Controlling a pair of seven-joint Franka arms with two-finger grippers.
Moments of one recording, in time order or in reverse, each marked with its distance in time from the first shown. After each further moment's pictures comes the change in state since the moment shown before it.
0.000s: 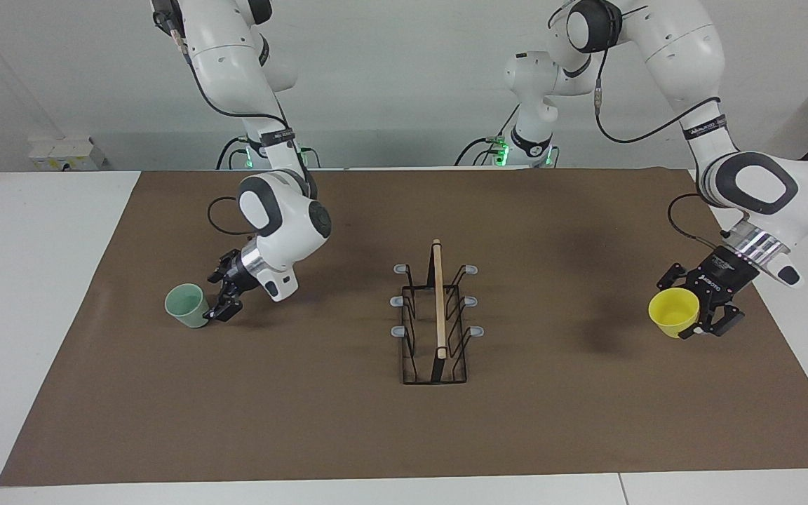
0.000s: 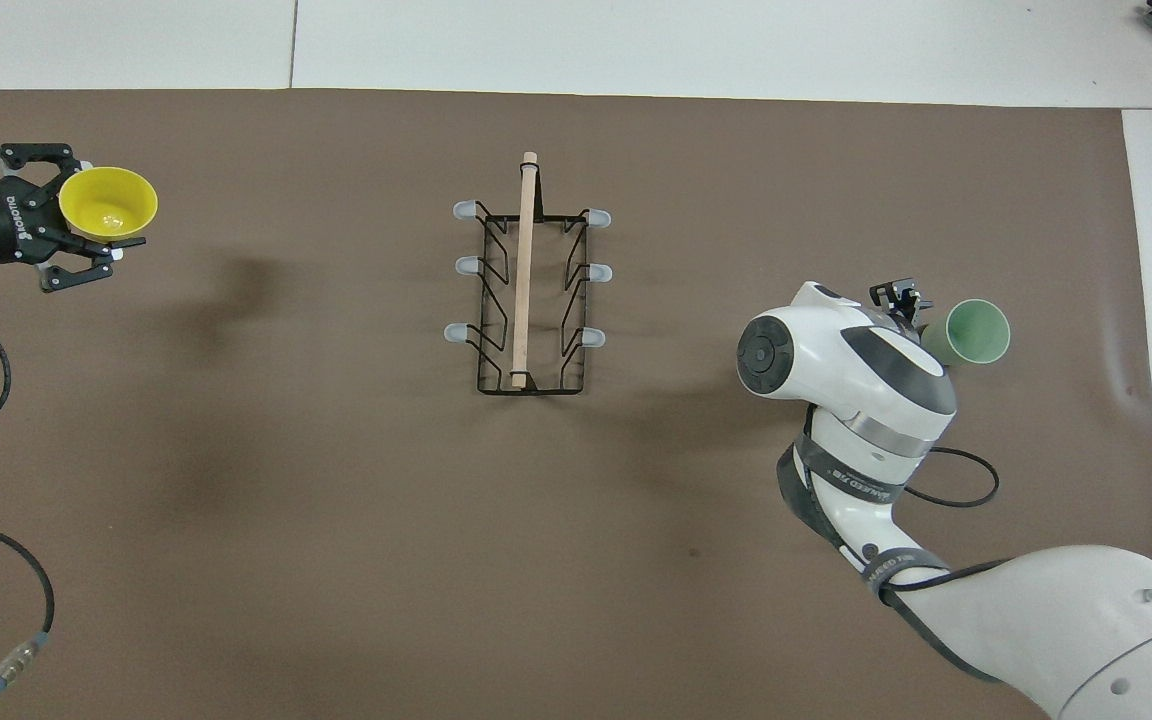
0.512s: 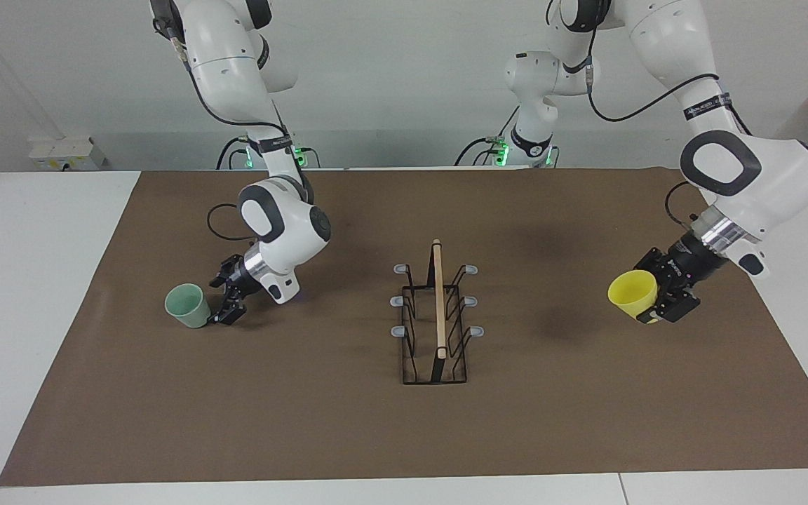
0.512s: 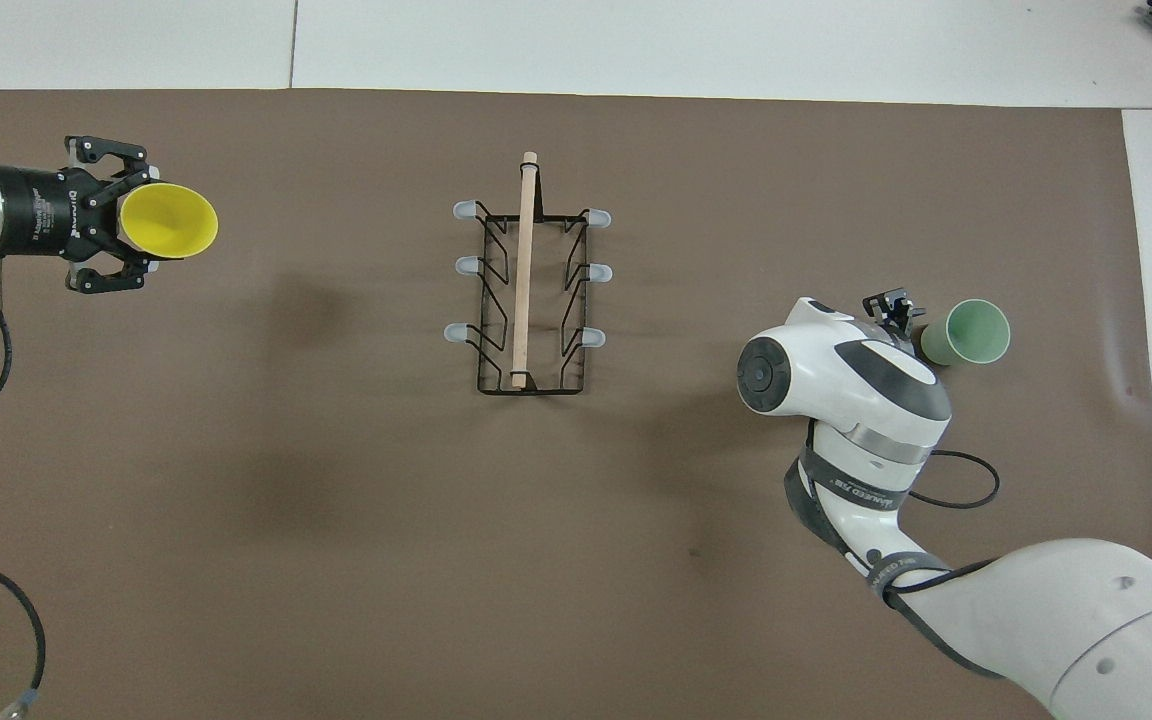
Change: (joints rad) left arm 0.004 -0.111 -0.188 0.000 0.390 0.010 -0.018; right arm -0.016 0.015 -0.005 -0.052 -0.088 0.058 0.019
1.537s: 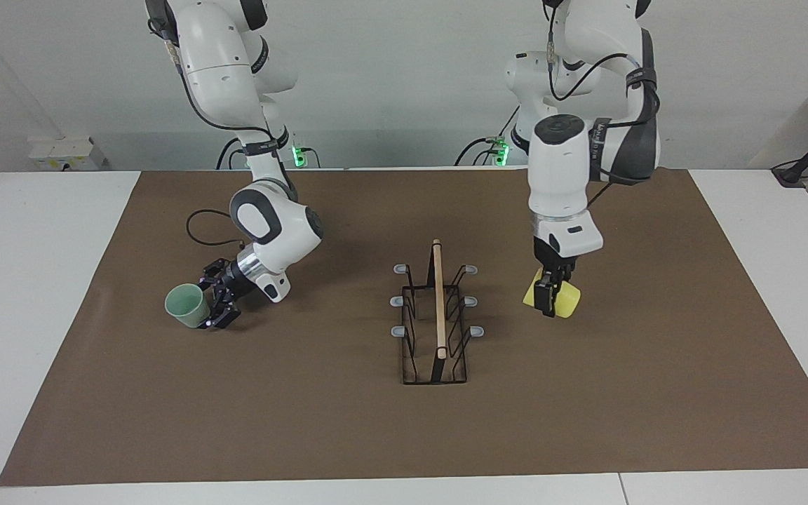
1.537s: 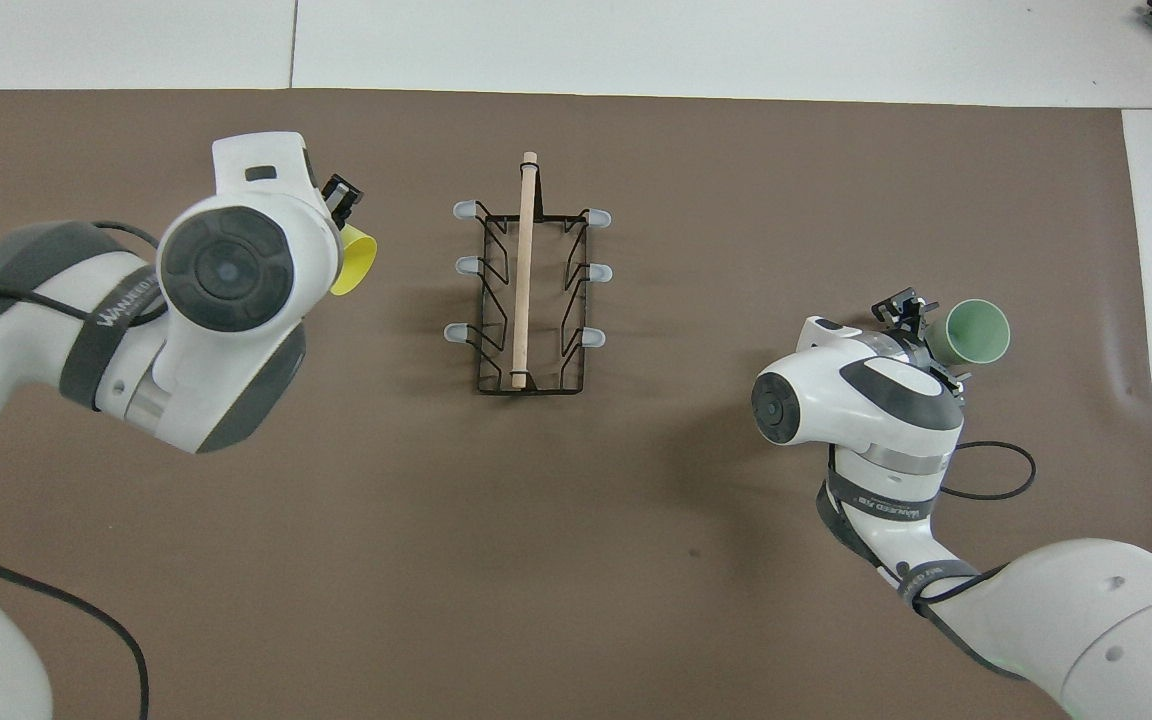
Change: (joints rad) left arm 0.002 -0.067 -0.488 -0.164 1.151 0.264 -0.686; right arm -0.039 0.000 -0.001 -0.053 -0.195 0.033 0.001
